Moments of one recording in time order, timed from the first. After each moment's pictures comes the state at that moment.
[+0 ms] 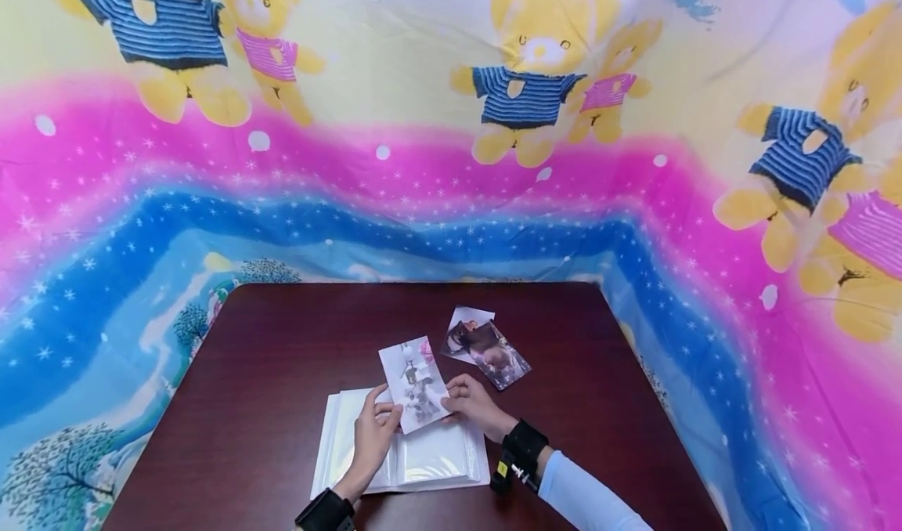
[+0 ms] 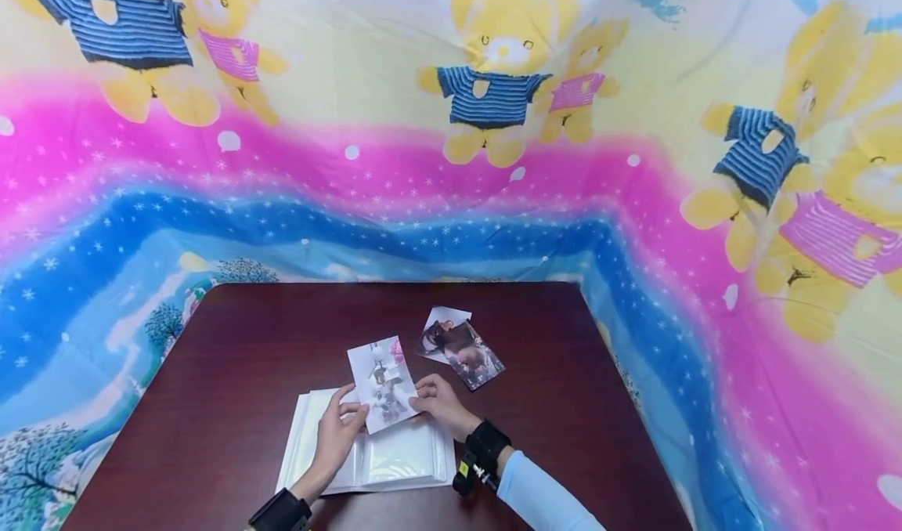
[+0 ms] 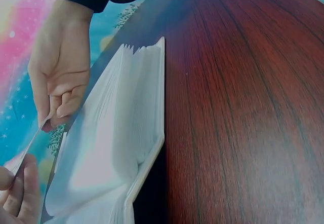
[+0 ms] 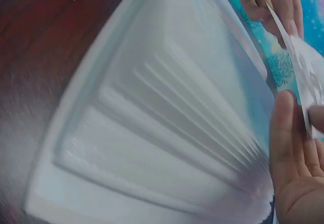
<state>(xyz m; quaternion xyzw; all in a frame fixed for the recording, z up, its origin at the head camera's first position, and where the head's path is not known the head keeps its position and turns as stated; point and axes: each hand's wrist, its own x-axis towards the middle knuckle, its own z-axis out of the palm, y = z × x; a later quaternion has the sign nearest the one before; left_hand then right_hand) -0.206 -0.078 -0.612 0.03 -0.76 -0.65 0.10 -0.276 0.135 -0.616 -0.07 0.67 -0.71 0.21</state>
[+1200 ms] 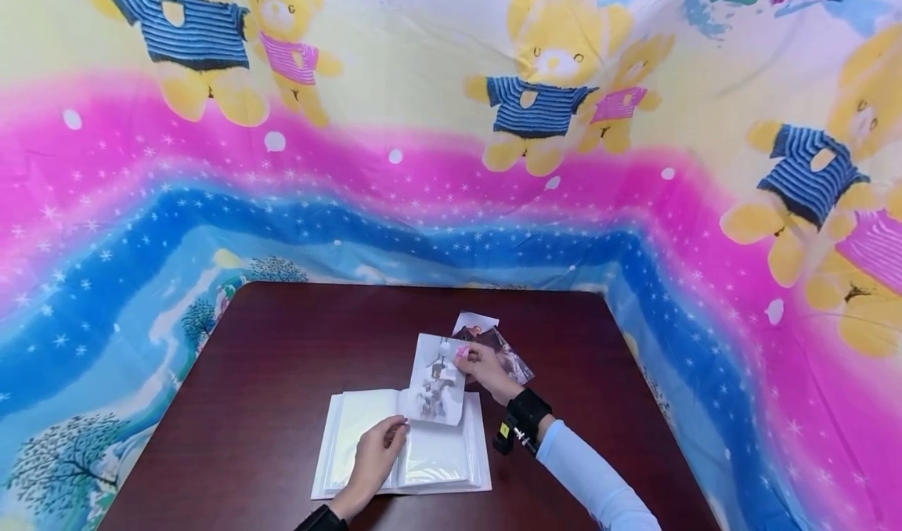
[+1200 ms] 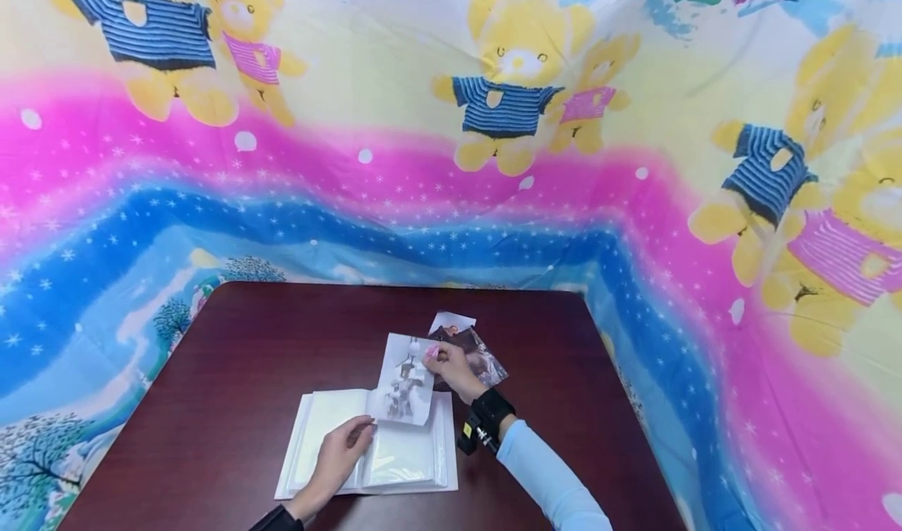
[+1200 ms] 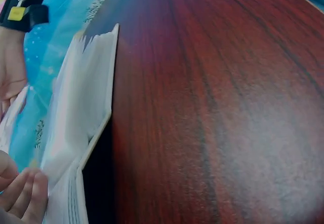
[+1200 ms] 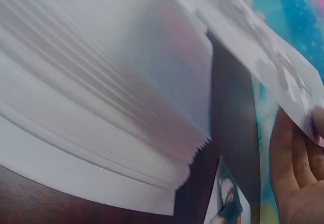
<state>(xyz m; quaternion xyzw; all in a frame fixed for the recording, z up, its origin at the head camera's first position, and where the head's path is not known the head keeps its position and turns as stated) -0.188 -0.083 -0.631 -0.08 -0.83 -0.53 0.16 -0.330 0.144 -0.574 -0.11 0.74 -0.65 0.16</state>
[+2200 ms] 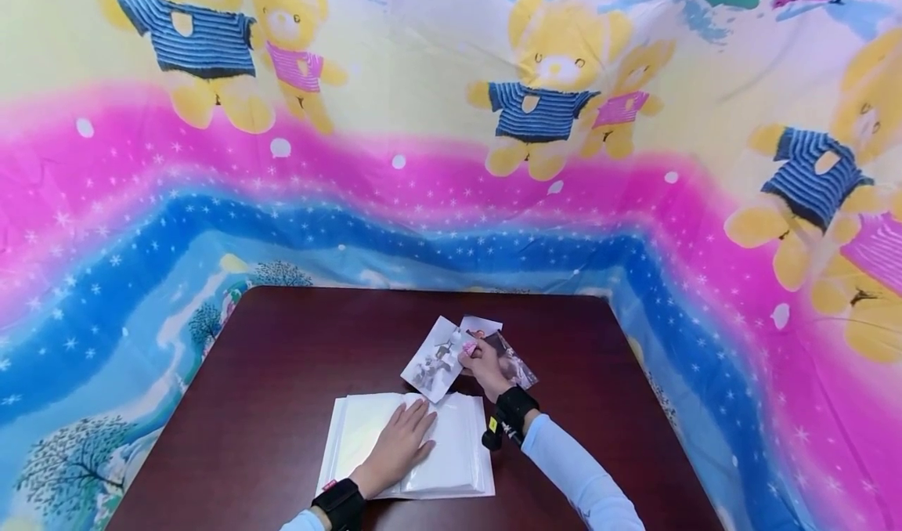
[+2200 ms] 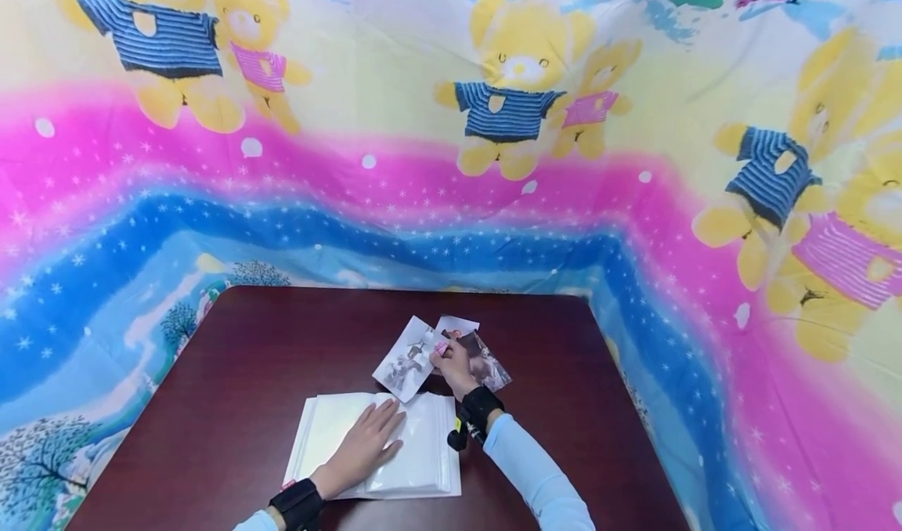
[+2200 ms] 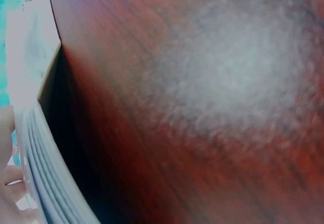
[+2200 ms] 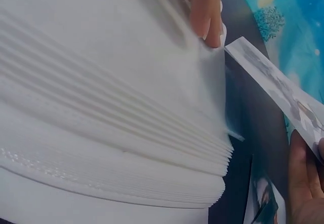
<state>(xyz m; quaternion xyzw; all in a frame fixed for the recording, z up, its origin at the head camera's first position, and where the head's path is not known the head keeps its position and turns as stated) -0.221 -0.077 -0.651 -0.32 -0.91 -0.10 0.22 -0.356 0.127 -0.612 -0.04 0.69 -0.72 0.07</state>
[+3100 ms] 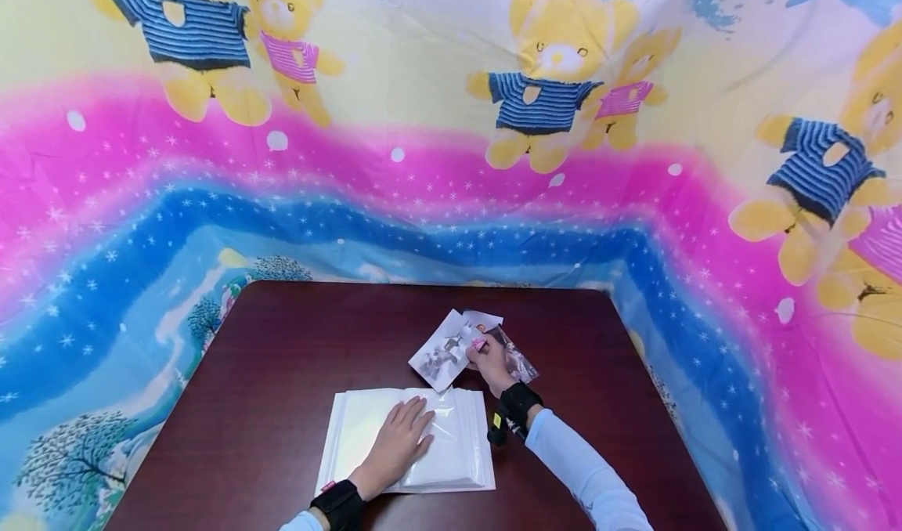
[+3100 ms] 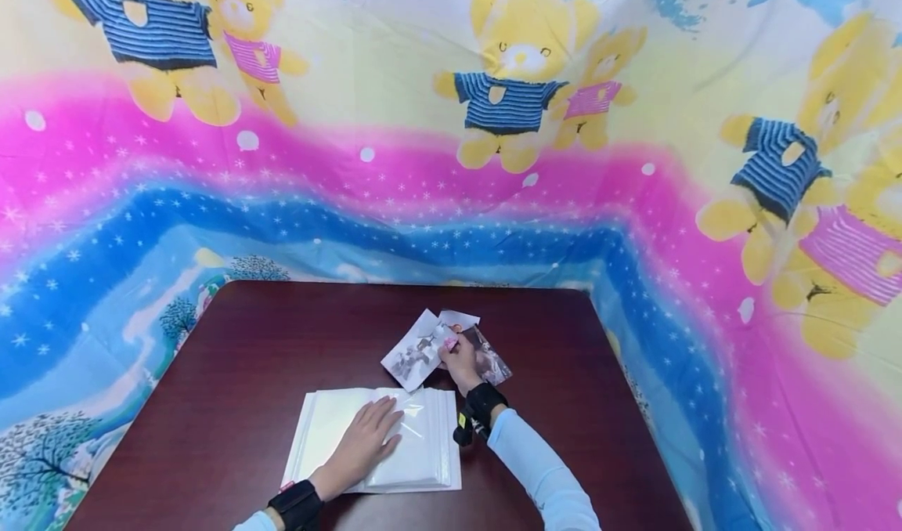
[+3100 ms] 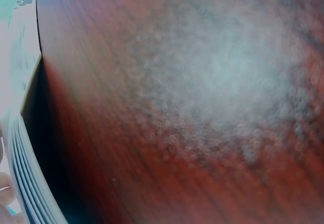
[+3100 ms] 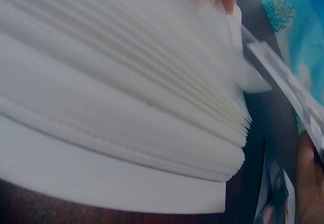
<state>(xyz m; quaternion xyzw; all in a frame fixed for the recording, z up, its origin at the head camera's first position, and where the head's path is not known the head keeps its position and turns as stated) -0.221 -0.078 -0.662 -0.31 -0.90 -0.12 0.28 -0.359 0.134 -0.618 -0.02 0.69 -0.73 0.03</state>
